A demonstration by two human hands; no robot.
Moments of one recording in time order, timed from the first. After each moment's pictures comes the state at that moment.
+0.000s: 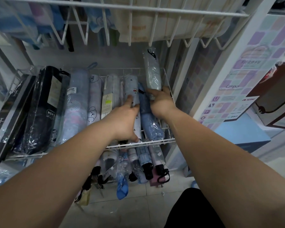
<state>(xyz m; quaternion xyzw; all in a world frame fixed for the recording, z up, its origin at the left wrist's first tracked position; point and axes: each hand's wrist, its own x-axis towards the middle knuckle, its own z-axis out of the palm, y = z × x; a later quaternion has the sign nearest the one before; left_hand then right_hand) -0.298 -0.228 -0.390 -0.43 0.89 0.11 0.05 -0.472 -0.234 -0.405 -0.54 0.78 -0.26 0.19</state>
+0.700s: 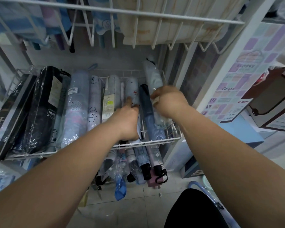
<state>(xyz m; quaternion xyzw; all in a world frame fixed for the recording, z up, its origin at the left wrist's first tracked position) -0.306 -0.224 -0.397 -0.46 0.88 0.12 0.01 -0.472 -0.211 -0.345 -0.57 0.81 -0.05 0.10</state>
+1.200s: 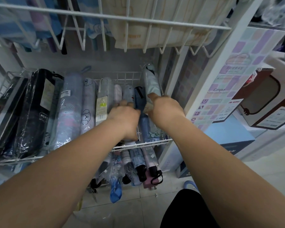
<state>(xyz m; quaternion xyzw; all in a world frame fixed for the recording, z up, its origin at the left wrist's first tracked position) -0.329 -0.223 -0.391 -0.41 0.91 -0.01 0.09 -0.467 -0.180 -0.366 -0.60 0.80 -0.04 0.03</state>
